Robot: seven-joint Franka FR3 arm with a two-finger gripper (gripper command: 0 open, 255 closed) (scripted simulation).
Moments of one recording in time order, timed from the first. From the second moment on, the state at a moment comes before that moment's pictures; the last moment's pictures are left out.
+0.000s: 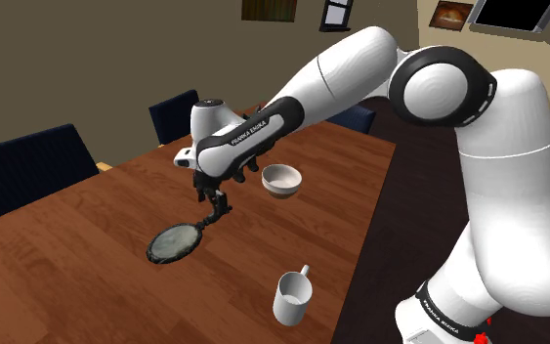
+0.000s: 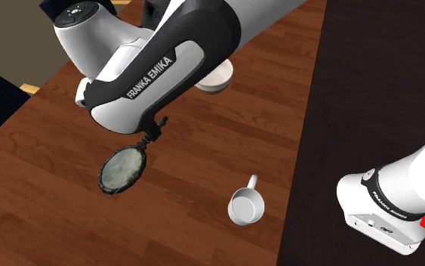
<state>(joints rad) 0.31 0.58 0.15 -1.77 -0.08 2.35 -1.14</state>
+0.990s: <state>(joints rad) 0.33 0.70 0.15 -1.72 -0.11 2.42 -1.16</state>
